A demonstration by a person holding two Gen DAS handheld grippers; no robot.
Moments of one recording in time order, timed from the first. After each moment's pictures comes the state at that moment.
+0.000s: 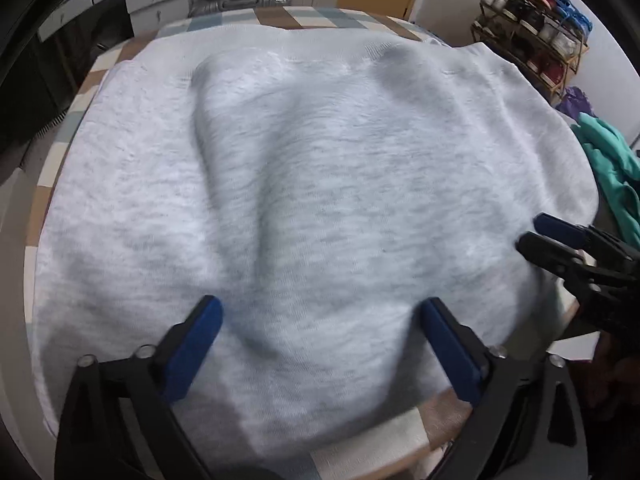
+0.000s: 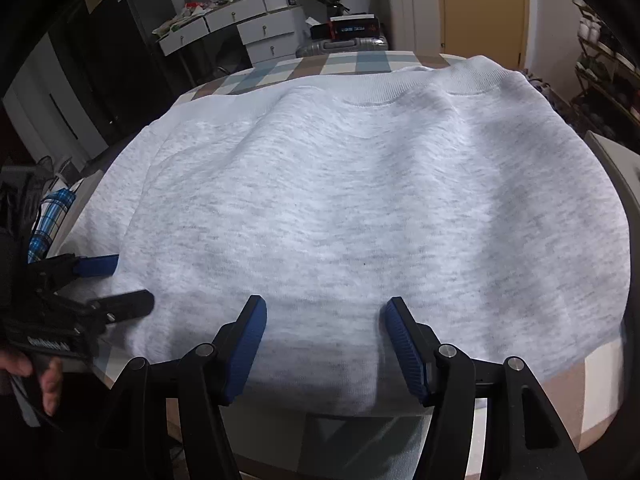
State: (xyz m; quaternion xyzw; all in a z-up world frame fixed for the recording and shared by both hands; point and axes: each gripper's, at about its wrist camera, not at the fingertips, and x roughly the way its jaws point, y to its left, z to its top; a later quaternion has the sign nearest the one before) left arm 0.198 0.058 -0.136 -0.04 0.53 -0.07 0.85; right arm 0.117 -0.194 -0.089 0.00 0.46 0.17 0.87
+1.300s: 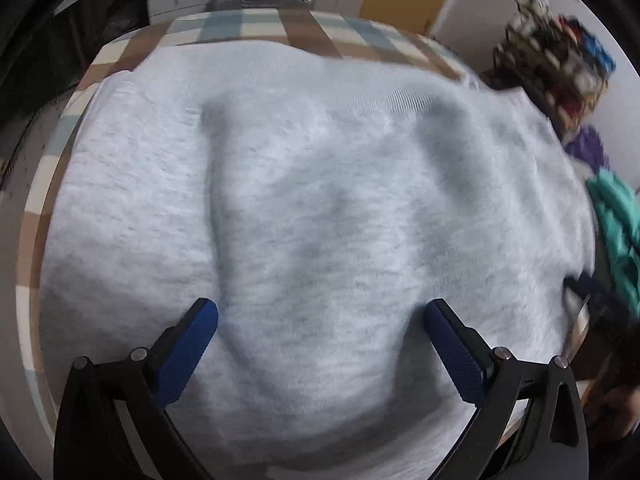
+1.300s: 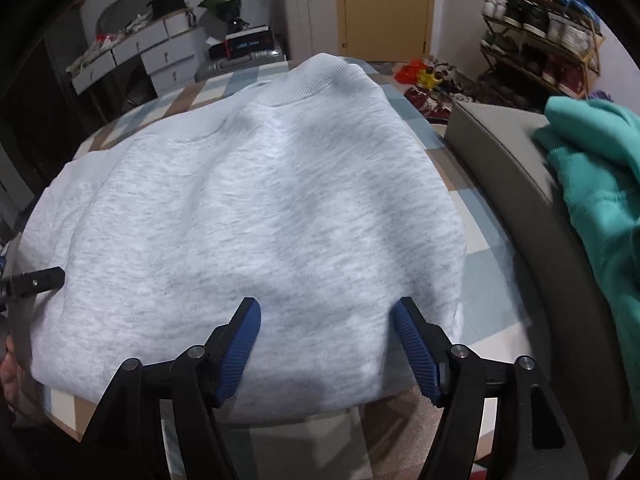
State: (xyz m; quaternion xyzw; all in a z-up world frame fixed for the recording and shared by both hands) left arm 0.235 0.090 -0.139 -0.07 0.54 -0.06 0.84; right arm 0.135 -0.277 -0.050 0.02 0.46 0.01 0.89
